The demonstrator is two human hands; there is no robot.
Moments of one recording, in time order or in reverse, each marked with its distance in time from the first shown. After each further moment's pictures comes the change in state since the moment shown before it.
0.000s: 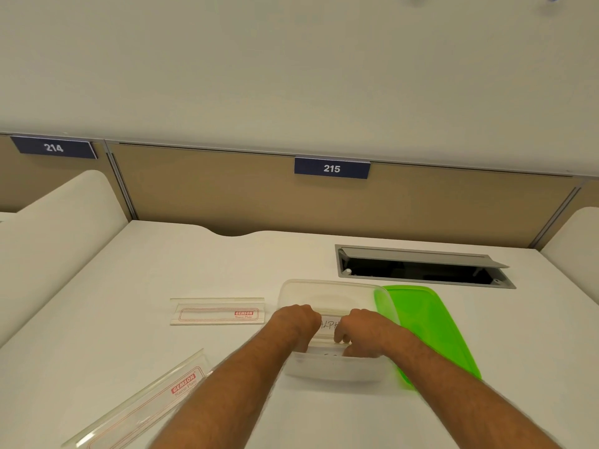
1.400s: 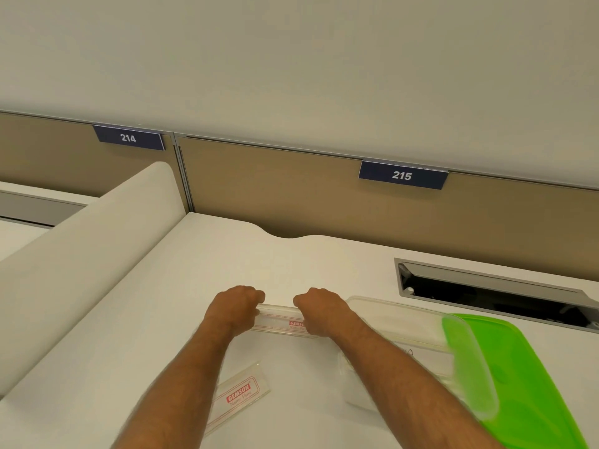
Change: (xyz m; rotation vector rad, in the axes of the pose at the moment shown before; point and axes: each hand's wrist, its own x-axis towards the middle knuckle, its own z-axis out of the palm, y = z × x) left_hand -0.063 -0.209 0.080 -0.191 0.335 -0.437; right_hand 0.135 -0.148 -0.058 -0.131 0.202 -0.097
